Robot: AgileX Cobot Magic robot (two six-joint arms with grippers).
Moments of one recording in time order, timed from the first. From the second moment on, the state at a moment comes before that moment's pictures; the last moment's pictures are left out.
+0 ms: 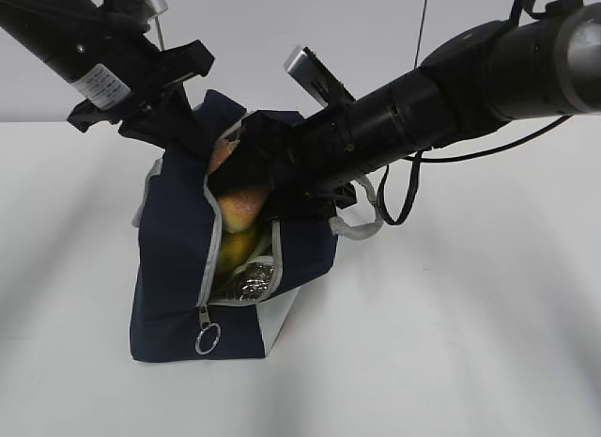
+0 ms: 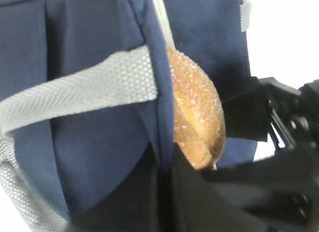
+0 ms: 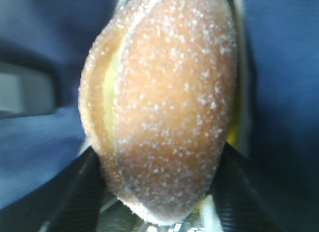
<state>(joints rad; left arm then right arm) -0.28 1.80 -1.54 -0.55 1.12 0.17 0.40 1.95 -1.33 1.23 0.81 -0.70</state>
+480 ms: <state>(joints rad) -0.28 1.80 -1.54 -0.55 1.12 0.18 0.34 1.93 -1.34 1.20 0.89 -0.73</state>
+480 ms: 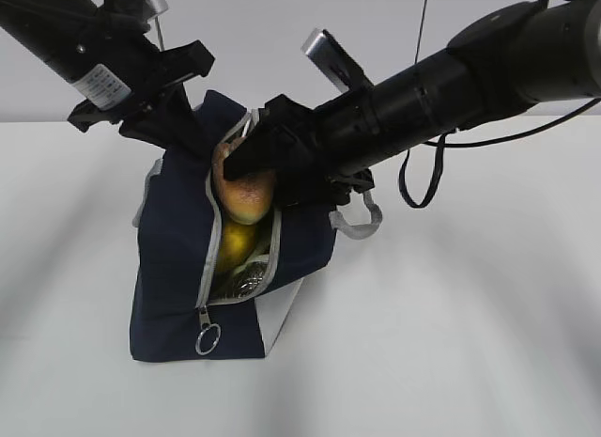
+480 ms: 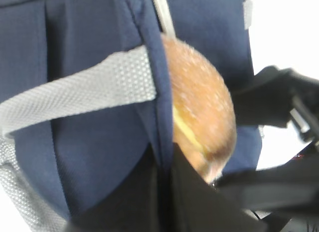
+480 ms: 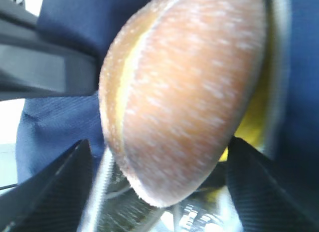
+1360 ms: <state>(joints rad) -0.28 1.80 -1.54 -0.55 1.12 0.18 0.20 1.83 -1.35 1.05 0.90 -0.72</state>
